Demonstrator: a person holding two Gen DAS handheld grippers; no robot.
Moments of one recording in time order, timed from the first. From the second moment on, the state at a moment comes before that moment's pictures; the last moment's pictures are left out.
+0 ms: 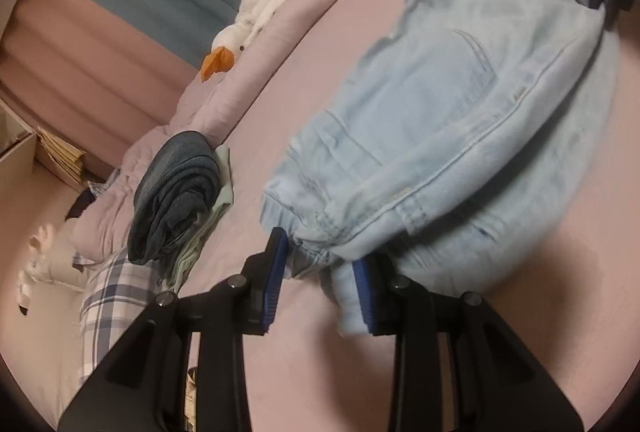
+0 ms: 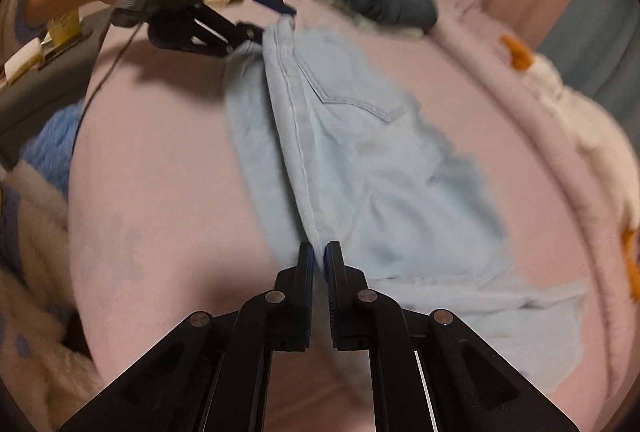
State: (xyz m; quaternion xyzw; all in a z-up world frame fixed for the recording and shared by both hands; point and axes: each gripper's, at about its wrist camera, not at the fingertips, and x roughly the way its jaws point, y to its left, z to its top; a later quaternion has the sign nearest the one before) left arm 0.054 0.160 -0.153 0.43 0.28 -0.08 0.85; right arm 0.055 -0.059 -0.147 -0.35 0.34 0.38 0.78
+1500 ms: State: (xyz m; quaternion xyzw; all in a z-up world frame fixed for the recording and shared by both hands) left arm 0.090 0.258 -0.162 -0.44 0.40 -0.11 0.80; right arm 0.058 0.008 -0.142 -0.22 0.31 0.43 0.82
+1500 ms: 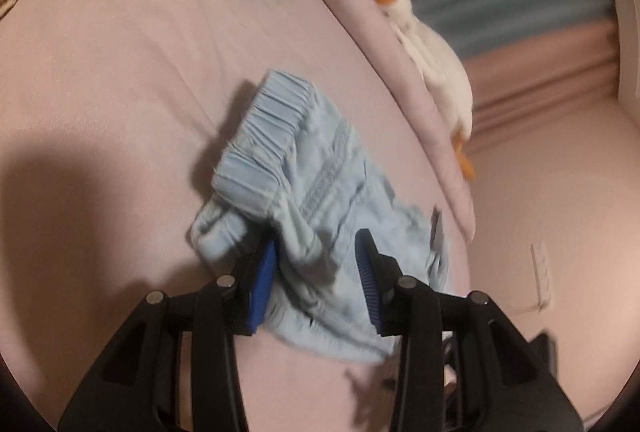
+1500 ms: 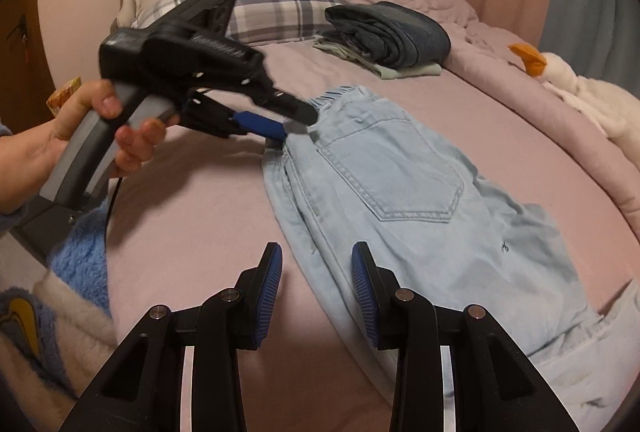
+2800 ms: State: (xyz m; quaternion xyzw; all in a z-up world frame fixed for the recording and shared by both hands) left arm 0.072 0.159 -0.150 -0.13 0.44 -0.07 0.88; right arm 0.075 -0.062 -0.152 -0.13 0.41 0.39 0.82
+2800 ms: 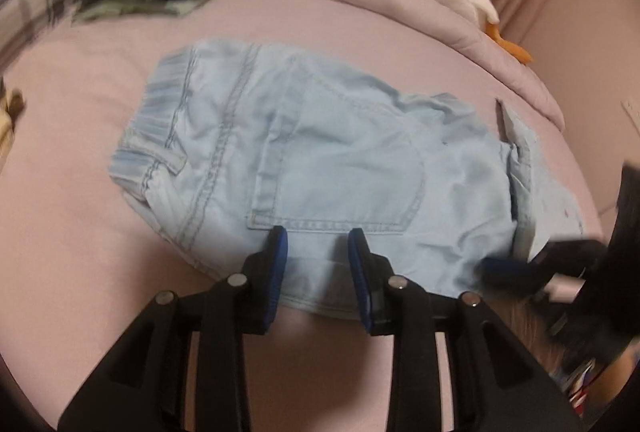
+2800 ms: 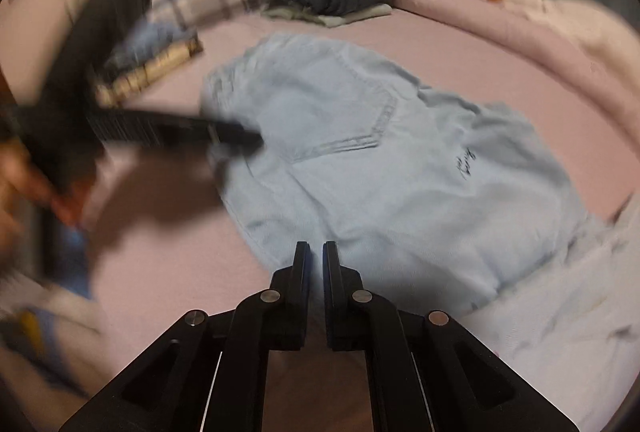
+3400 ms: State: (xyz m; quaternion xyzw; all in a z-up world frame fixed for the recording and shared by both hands) left arm 0.105 -0.018 -0.150 0.03 0.45 -0.28 0.85; right arm 0.255 -0.308 -0.118 0.26 0.46 0.10 0.84
